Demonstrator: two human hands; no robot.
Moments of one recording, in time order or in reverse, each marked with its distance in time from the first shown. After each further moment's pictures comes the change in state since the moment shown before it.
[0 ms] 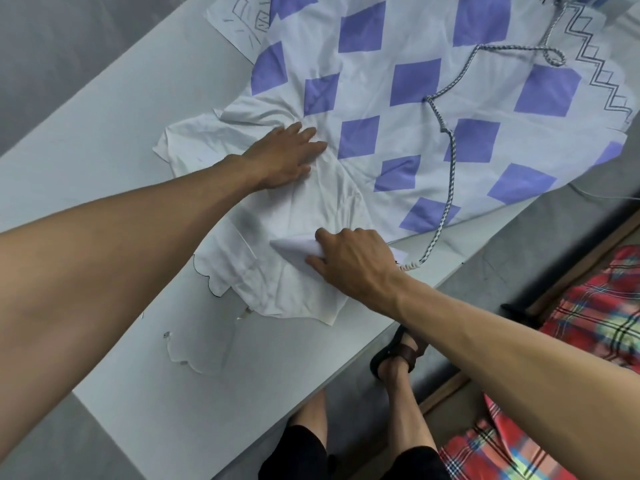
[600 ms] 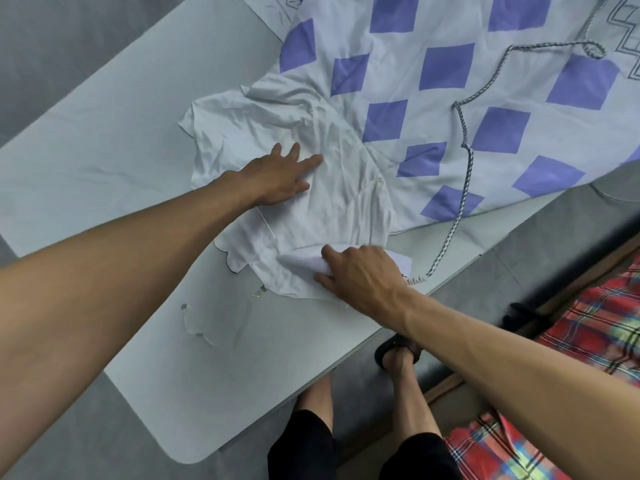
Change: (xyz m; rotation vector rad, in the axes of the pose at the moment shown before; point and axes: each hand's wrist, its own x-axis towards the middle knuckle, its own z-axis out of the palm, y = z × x) left_hand -0.063 0.001 0.036 -0.104 -0.197 -0.240; right_hand -0.027 -0.025 0.026 -0.037 -0.092 -0.127
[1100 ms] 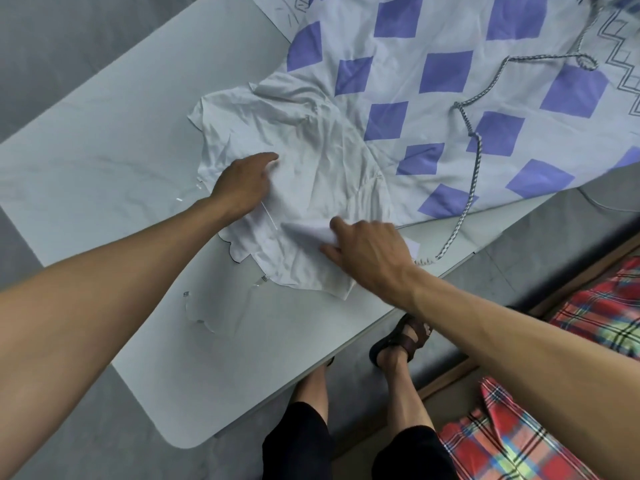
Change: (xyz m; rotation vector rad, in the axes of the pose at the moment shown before) left_hand -0.053 -0.022 0.027 -0.528 0.386 -0.259; right_hand -0.002 0.006 -0.027 -0.008 0.112 0.069
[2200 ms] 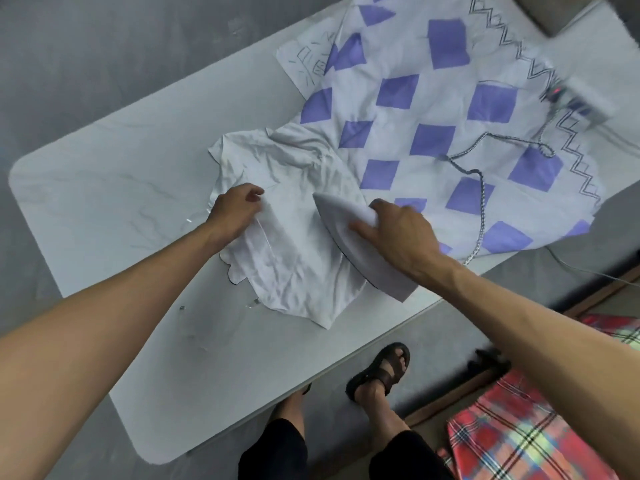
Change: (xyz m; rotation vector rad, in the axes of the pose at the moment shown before) left_hand -0.031 0.007 -0.033 -0.476 0.037 -0.304; right_hand 0.020 0.045 -0.076 0.249 0.022 0.280
